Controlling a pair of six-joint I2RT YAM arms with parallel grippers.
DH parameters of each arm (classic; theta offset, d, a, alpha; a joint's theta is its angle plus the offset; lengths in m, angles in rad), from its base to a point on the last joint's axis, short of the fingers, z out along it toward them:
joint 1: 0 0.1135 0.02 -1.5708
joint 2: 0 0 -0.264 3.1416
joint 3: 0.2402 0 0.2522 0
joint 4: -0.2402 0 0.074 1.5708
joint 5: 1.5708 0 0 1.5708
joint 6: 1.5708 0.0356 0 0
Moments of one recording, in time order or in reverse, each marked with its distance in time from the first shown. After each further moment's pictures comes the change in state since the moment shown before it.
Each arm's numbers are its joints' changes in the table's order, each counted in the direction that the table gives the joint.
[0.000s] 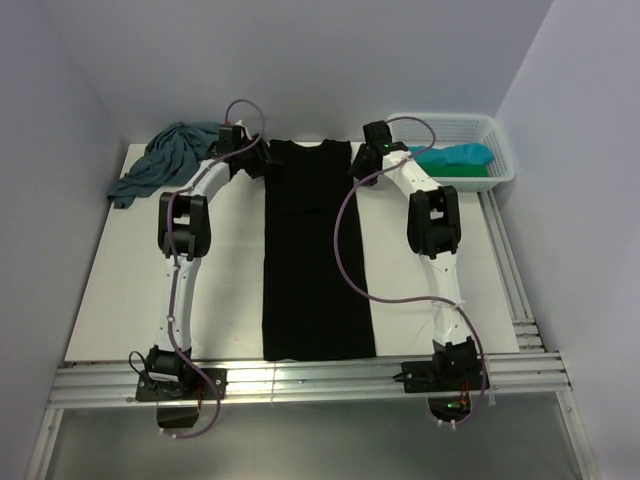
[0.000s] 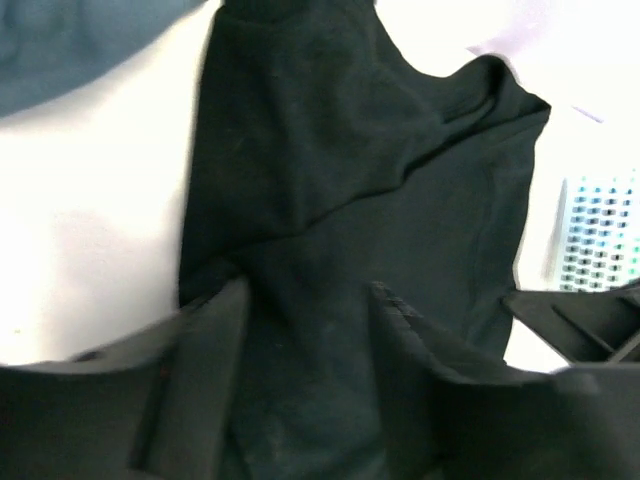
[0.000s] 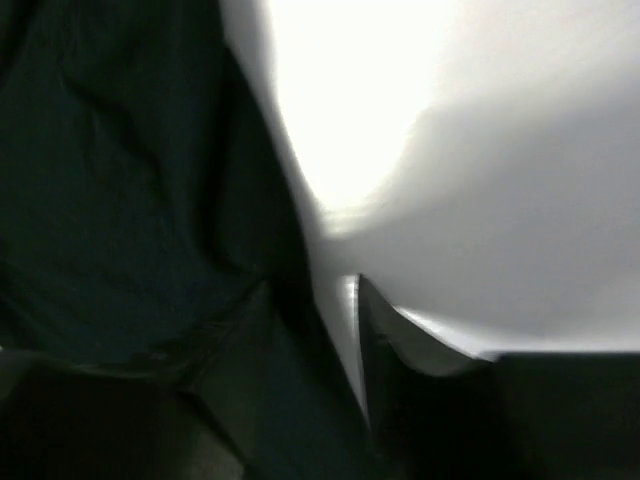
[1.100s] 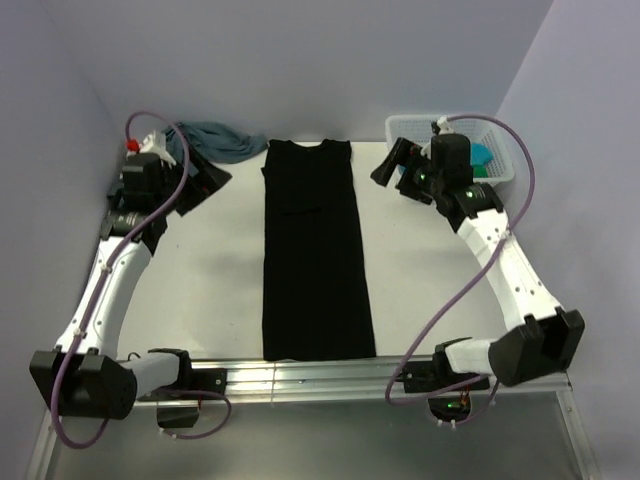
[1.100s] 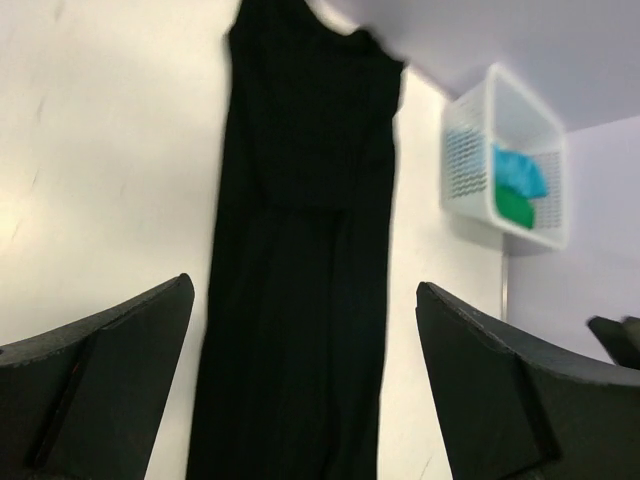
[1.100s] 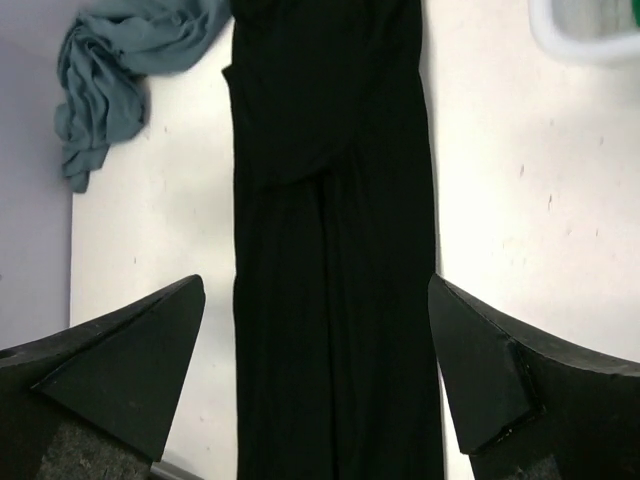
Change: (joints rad) left arm 0.073 -1.437 -1.050 -0.142 -0.187 -0.015; right arm -0.015 -1.196 -0.846 0.063 -0.084 -0.069
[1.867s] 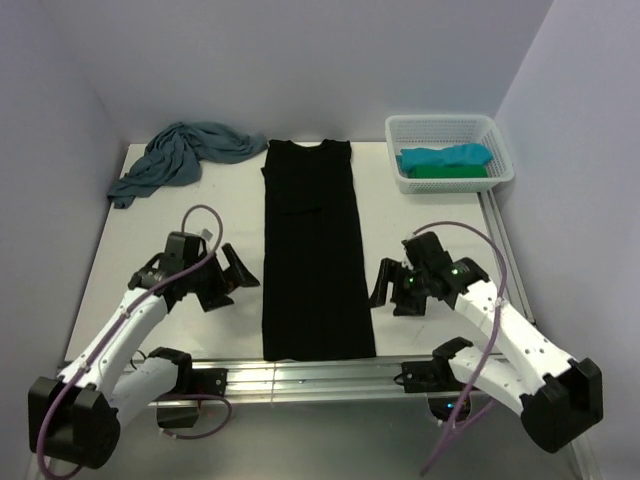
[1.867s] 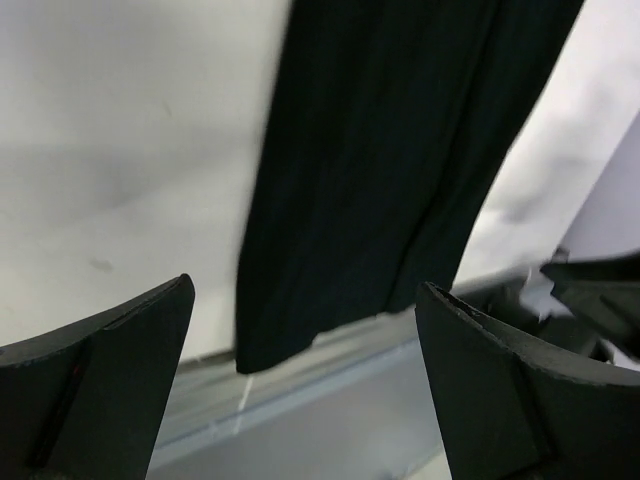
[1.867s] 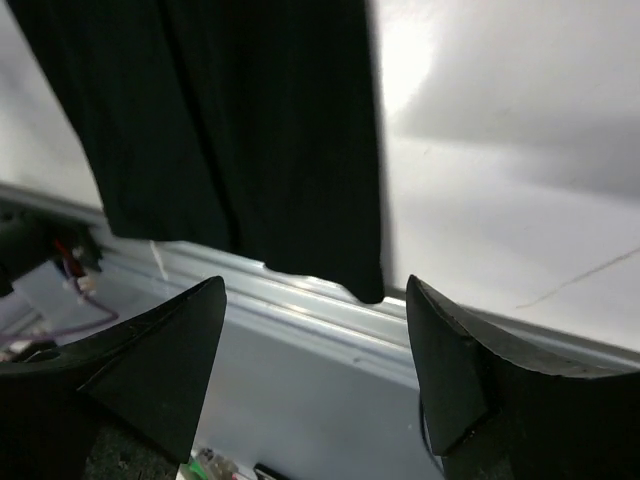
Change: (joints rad) left arm -0.143 -0.236 -0.549 -0.249 0.150 -0.077; right arm 0.192 -0.378 -0.646 -0.330 -0.149 0.095
